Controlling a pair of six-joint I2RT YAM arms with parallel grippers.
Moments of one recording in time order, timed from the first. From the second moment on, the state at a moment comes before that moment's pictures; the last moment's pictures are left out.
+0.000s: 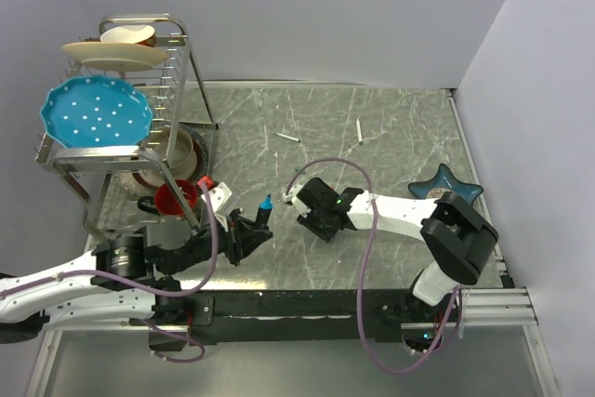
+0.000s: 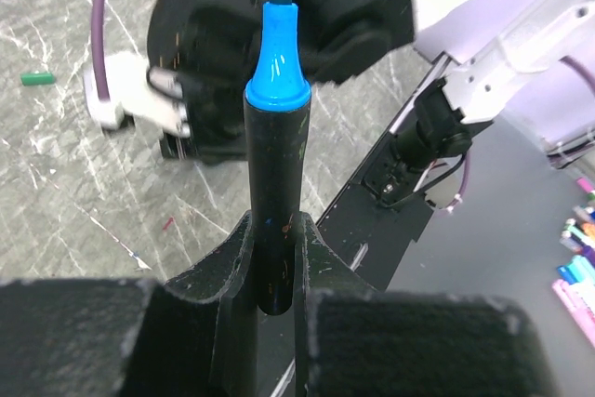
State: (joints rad) left arm -1.32 0.60 0.81 -0.40 -0.29 -0.44; right arm 0.89 1.59 0.88 -0.47 0.09 -0.11
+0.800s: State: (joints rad) left arm -1.32 0.82 0.63 -0.12 -0.34 -0.55; right arm 0.80 1.26 1.09 -0.52 0.25 0.35
